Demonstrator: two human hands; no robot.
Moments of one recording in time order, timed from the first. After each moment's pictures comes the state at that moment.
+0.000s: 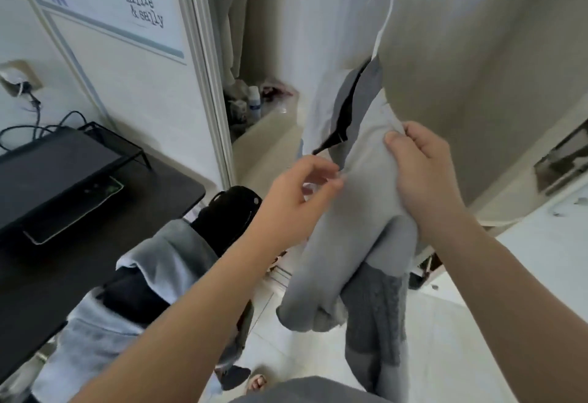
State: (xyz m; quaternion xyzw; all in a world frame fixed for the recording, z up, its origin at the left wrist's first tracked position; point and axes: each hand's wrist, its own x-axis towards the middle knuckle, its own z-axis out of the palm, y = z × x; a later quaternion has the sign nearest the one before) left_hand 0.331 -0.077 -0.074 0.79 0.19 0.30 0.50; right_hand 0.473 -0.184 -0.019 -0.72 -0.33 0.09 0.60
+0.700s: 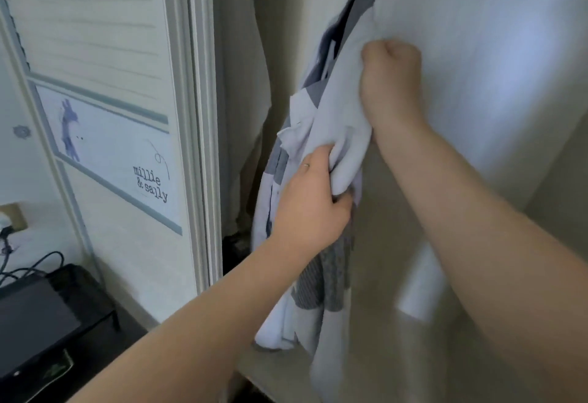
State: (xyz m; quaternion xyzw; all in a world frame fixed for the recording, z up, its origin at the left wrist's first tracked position) left_hand 0.496 0.135 0.079 0.82 0.17 0.45 0.30; right_hand 0.594 0.116 0.218 -0.59 -0.40 -0.09 0.70
